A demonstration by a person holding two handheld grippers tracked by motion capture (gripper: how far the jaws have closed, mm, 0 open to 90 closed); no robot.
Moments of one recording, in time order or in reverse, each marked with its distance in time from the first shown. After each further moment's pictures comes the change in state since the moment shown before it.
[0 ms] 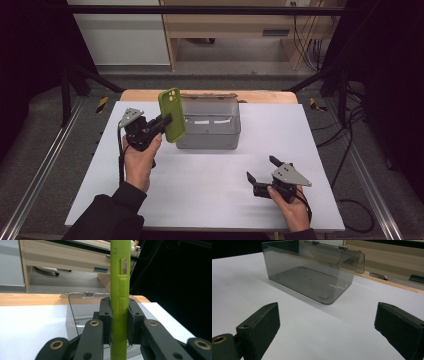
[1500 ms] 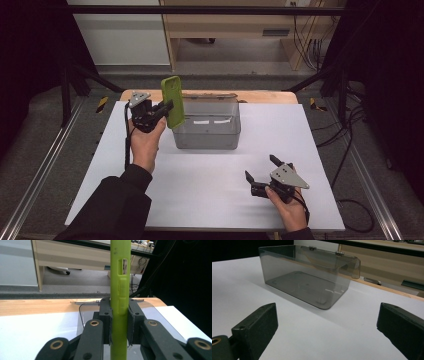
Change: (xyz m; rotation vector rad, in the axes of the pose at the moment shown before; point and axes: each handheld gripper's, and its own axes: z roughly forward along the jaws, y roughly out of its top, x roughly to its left) left arm 0.007 0.027 0.036 0.024 0.082 0.024; right arm 0.005 0.000 0.003 -0.040 -0.040 -0.016
